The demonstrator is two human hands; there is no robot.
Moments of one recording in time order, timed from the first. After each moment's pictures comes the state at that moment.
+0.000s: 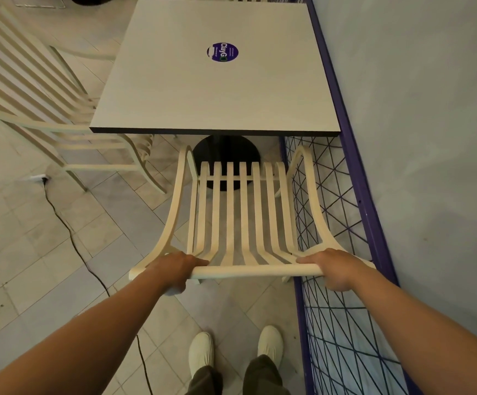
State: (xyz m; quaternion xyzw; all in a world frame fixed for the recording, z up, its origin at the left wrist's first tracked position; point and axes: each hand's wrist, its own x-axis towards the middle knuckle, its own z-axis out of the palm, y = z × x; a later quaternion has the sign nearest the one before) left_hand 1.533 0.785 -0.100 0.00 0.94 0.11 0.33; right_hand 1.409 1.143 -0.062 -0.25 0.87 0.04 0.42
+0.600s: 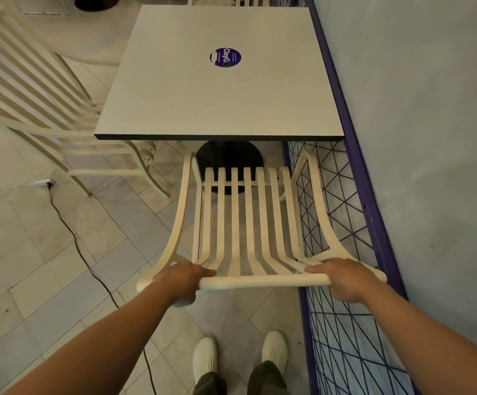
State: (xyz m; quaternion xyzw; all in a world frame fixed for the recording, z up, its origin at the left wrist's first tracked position) left_hand 1.534 0.794 -0.097 0.00 0.93 0.11 0.34; right_hand 1.414 1.153 -0.068 -0.24 0.89 0.04 0.39
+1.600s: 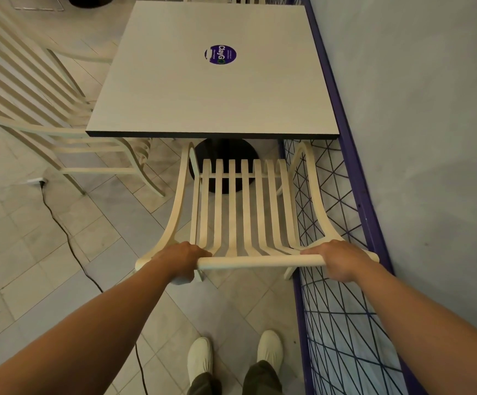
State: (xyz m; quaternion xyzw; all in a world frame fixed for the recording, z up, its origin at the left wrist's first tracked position) left_hand 1.493 0.791 -0.100 0.00 0.93 0.11 0.34; right_hand 1.383 1.148 -0.064 -0.24 0.90 0.04 0.37
